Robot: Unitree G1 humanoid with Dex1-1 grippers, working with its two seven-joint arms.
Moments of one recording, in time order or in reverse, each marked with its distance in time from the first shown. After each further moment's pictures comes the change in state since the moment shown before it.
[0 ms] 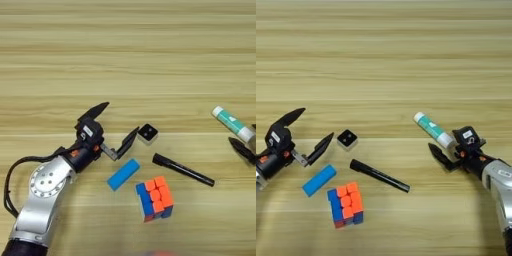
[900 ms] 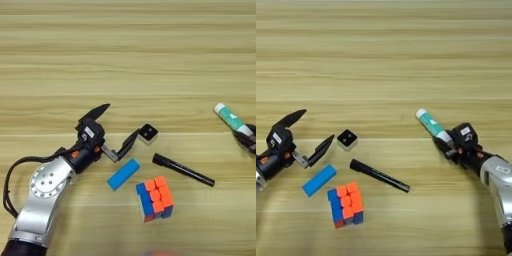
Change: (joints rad) left arm -0.001 0.009 -0.008 0.010 0.017 0.002 0.000; right arm -0.026 0.002 0.006 -0.015 0.001 0.001 0.017
